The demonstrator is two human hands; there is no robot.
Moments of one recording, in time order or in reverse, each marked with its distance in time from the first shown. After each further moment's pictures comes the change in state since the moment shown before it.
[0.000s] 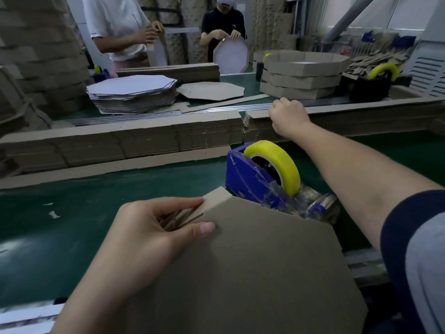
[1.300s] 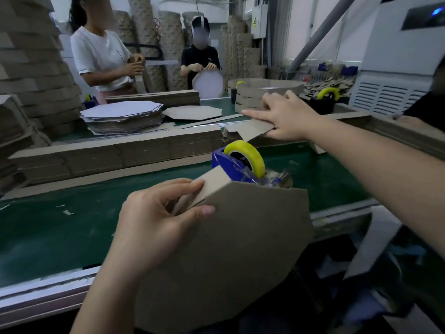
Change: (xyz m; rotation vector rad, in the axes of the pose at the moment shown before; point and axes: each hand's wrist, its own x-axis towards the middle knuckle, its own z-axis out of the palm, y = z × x) left_hand -0.066 0.020 -0.007 0.124 0.114 0.430; right_hand -0.121 0.038 -0.145 -0.056 0.059 -0.250
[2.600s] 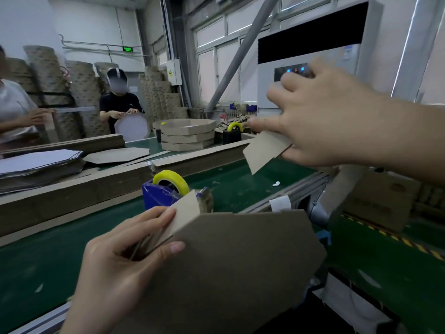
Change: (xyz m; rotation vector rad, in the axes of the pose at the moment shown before) left_hand -0.055 0.051 0.009 -0.365 -0.084 0.379; right_hand -0.233 -0.075 -0.286 -0.711 -0.295 0.293
